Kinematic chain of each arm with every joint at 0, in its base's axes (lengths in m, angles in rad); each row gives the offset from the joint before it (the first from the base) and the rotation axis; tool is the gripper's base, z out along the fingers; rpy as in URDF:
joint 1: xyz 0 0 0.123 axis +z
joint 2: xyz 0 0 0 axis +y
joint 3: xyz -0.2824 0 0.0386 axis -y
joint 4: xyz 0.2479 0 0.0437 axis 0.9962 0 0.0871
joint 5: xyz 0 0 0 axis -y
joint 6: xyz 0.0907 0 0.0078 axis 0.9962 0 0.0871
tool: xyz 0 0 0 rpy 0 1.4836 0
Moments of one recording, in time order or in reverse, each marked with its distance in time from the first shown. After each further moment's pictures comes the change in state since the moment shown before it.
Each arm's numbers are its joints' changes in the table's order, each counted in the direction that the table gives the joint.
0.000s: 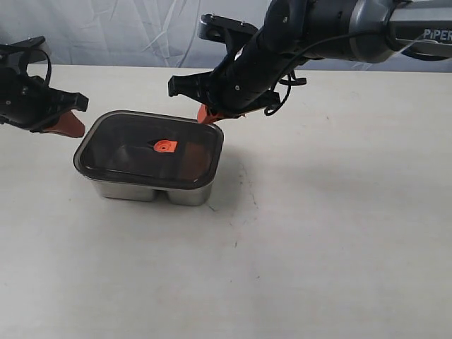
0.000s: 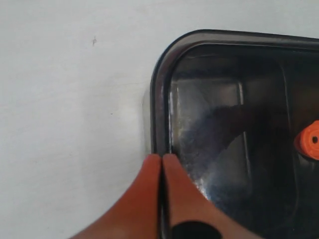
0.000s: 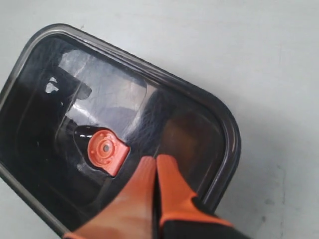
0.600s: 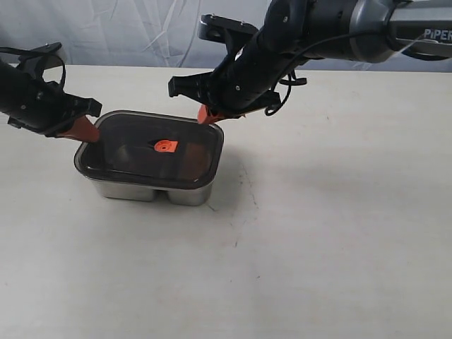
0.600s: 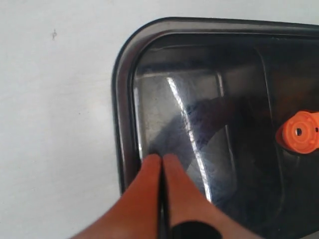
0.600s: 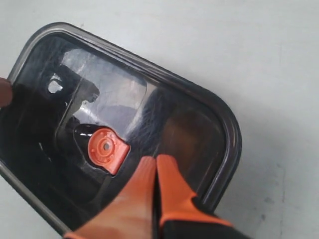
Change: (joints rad) left arm -0.037 0.028 0.006 -0.033 -0.018 0.030; right arm 0.000 0.000 0.000 0.000 -0.006 -0.011
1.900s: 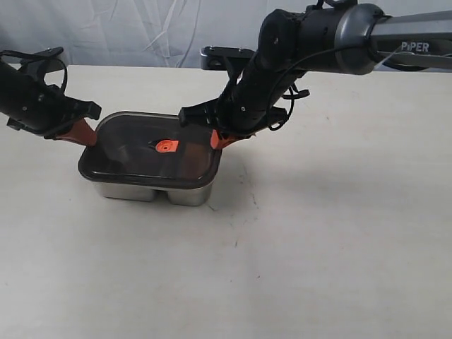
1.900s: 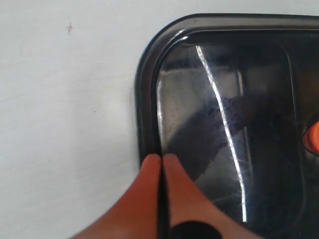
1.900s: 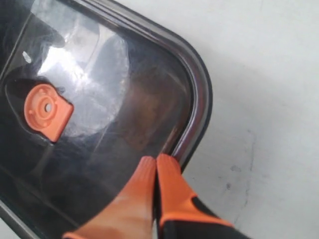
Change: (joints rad) left arm 0.002 0.045 0.031 0.051 -0.006 -0.037; right arm 0.000 0.057 0.002 -0.113 -0.085 0.025
